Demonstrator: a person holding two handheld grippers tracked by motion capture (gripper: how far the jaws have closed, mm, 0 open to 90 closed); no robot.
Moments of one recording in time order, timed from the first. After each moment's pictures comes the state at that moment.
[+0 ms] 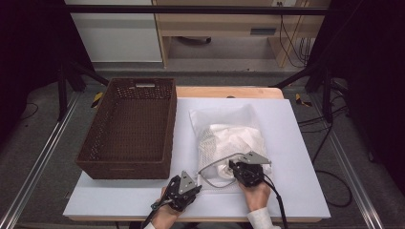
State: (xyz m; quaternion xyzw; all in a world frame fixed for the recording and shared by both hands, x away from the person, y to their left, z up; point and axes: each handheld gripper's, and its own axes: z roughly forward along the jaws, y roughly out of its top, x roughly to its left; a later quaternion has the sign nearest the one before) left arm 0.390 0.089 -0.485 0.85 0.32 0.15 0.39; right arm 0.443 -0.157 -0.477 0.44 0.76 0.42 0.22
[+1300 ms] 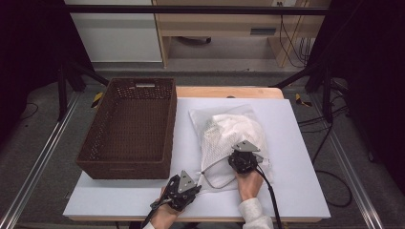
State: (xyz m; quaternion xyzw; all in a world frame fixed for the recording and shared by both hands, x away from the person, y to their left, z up) left arm 0.391 0.091 -0.485 0.85 0.32 0.14 0.39; right arm 0.485 -0.142 -0.483 0.47 0.75 0.38 0.27
